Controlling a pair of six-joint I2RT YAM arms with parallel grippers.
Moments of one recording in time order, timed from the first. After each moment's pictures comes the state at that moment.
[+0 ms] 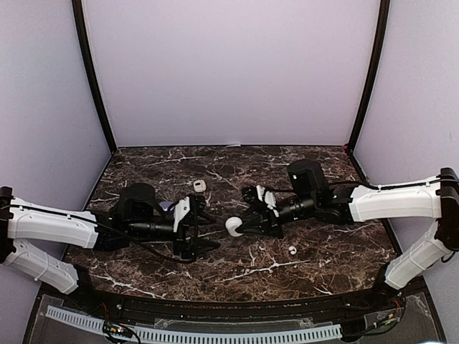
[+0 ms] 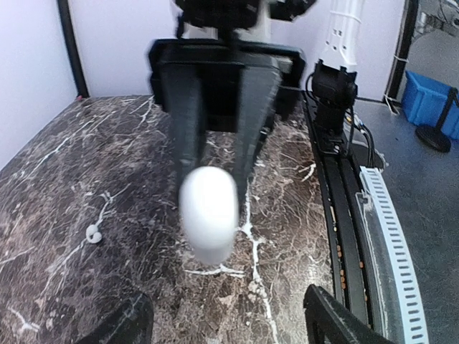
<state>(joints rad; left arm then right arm) -0.94 1.25 0.56 0.37 0.44 0.15 0.90 1.44 0.83 0.12 -0.68 -0.40</state>
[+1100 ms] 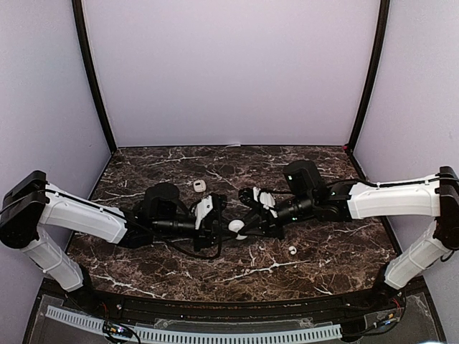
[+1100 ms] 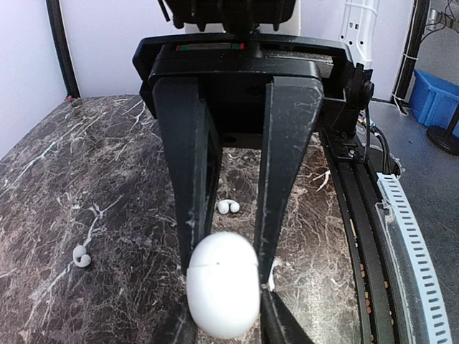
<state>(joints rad) -0.97 1.53 0.67 0.54 0.45 0.14 0.90 1.46 0.88 -0.02 -0.61 -0.37</state>
